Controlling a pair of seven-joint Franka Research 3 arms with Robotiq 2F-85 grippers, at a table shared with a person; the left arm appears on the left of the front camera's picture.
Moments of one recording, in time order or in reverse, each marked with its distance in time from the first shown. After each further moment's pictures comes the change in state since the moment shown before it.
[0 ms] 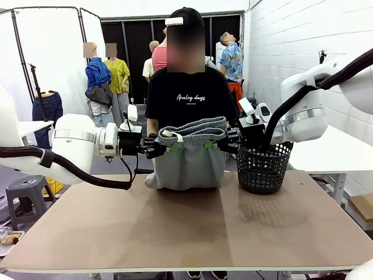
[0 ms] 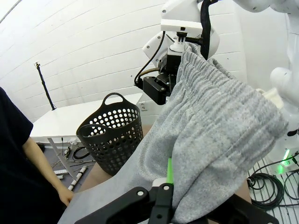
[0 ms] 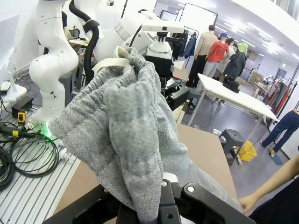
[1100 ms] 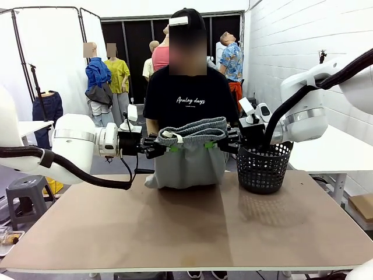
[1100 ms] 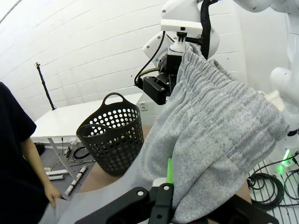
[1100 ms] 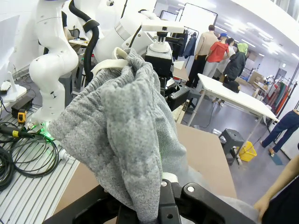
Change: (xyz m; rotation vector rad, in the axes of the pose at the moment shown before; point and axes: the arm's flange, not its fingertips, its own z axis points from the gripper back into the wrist) left arm 0.000 0.000 0.000 0.000 0.000 0.000; right arm 0.000 0.000 0.000 0.000 0.000 0.000
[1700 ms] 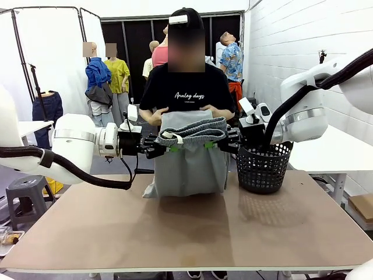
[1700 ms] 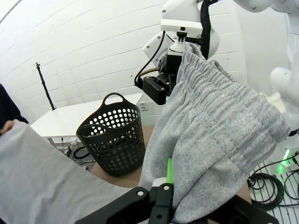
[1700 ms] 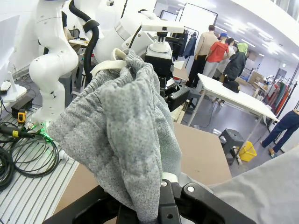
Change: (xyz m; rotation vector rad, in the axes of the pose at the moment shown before) left arm 0.000 0.000 0.000 0.000 0.000 0.000; right arm 0.000 0.000 0.000 0.000 0.000 0.000
